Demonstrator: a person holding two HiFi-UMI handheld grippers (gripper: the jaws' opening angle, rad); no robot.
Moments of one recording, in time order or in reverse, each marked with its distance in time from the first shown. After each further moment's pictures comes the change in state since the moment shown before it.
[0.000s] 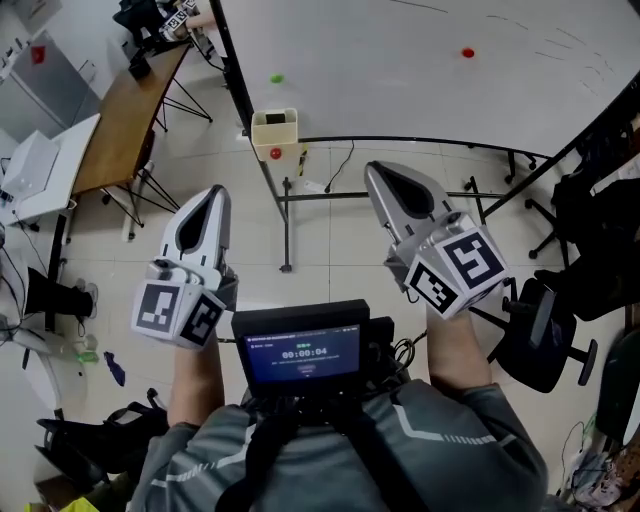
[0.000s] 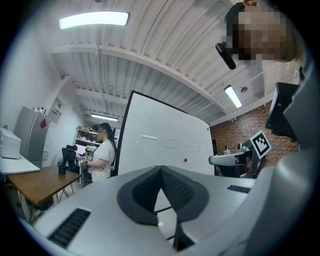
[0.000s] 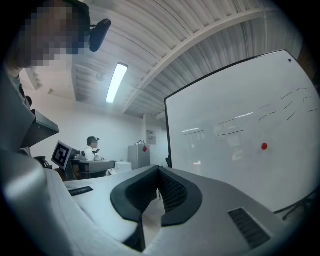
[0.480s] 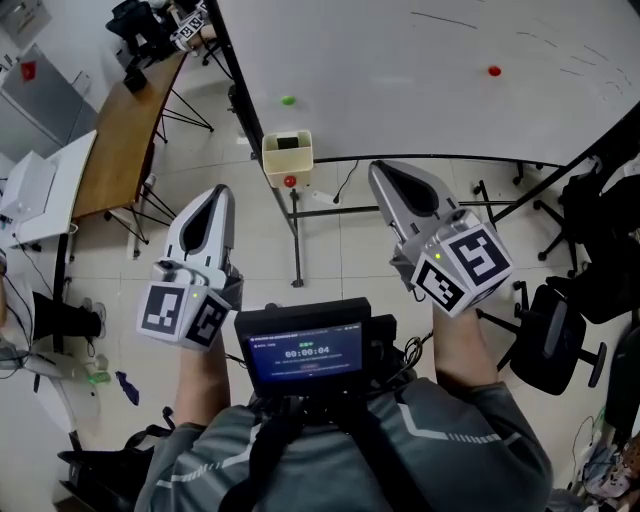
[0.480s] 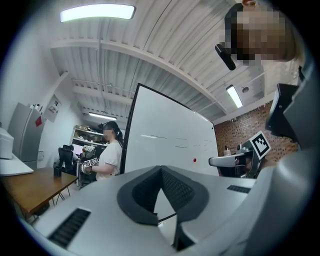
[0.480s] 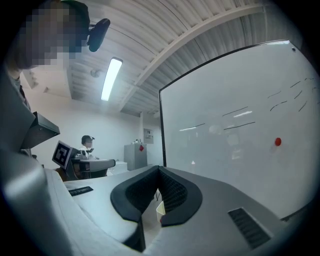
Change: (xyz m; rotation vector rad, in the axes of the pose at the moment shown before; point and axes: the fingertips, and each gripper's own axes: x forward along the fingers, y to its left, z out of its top) left arm 0.076 0.096 -0.003 -0.001 0.001 -0.031; right arm 0.112 -0.036 -0.010 0.011 0.012 -0.021
